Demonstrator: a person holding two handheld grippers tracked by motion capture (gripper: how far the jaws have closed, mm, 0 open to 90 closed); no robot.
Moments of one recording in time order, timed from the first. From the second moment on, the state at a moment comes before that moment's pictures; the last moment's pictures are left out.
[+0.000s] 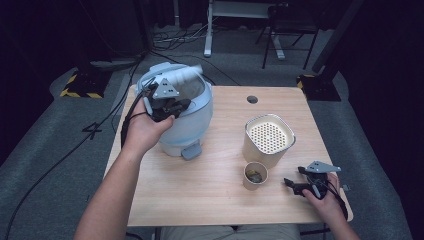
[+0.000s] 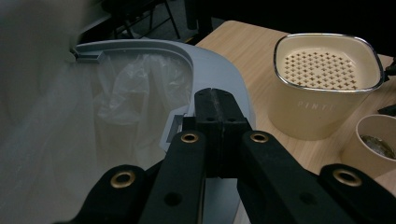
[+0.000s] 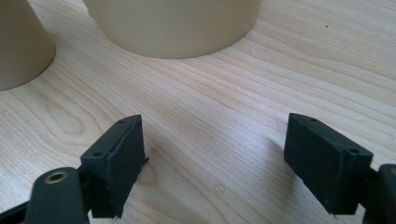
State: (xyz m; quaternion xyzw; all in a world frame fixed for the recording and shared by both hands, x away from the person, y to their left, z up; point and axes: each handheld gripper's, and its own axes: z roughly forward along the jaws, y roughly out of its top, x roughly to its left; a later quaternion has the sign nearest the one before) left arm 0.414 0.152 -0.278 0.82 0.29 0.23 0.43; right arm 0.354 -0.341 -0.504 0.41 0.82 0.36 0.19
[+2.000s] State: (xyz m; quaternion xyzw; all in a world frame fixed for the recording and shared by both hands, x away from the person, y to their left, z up) left arm 0.344 0.163 -0.476 0.83 0.34 0.08 0.43; right arm 0.353 -0.339 -0.501 0.42 0.82 0.35 0.18
